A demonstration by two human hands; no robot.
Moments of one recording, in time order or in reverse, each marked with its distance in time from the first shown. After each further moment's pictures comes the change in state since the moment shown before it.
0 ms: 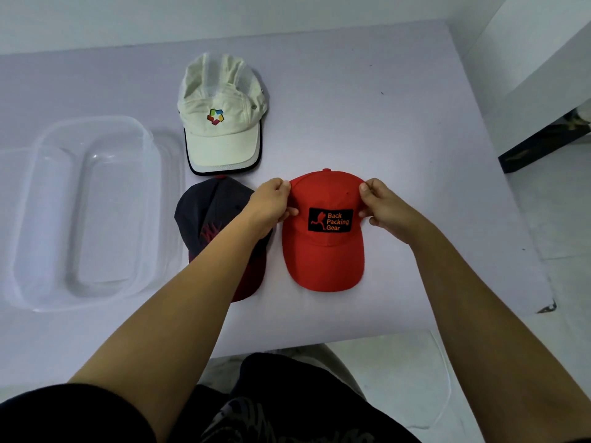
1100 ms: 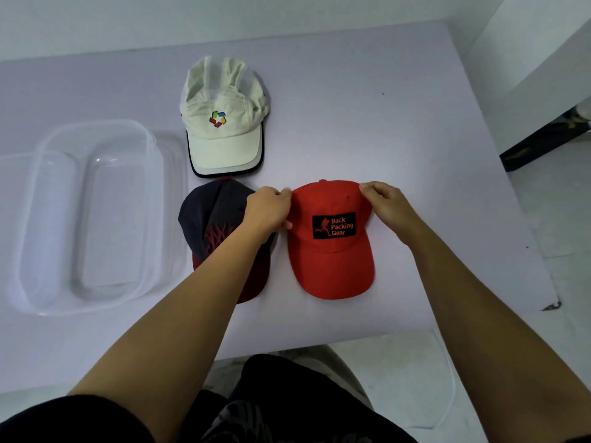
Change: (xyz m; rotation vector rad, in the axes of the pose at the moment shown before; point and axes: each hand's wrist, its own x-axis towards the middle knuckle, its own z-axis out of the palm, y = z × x) left_hand -0.011 0.000 -0.004 0.231 0.135 -0.022; right_hand 0.012 0.016 0.002 -0.093 0.202 -0.105
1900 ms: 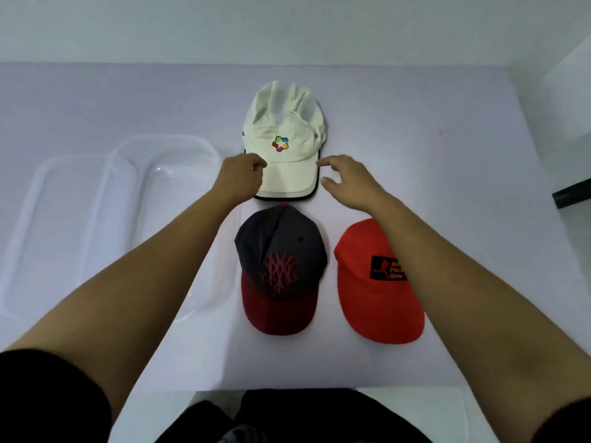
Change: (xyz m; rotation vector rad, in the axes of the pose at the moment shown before) left_hand 0.061 0.001 -0.153 0.391 0.194 0.288; right_hand 0.062 -0.144 0.110 -0.541 -0.182 -0.430
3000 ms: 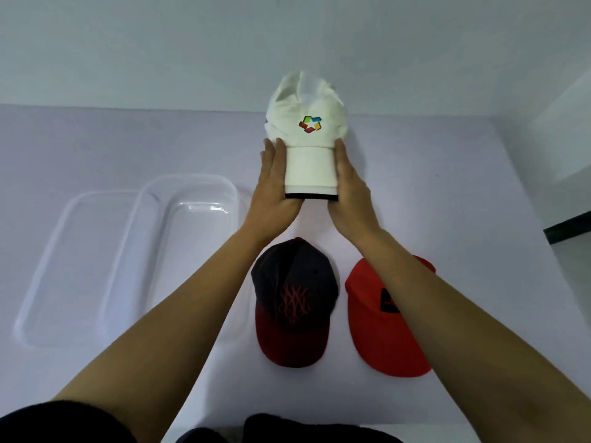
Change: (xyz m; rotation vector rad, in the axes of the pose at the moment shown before) left_hand -0.029 0.024 -0.016 -0.346 0.146 0.350; right_hand -0.008 -0.071 -0.002 0.050 0.423 -0.174
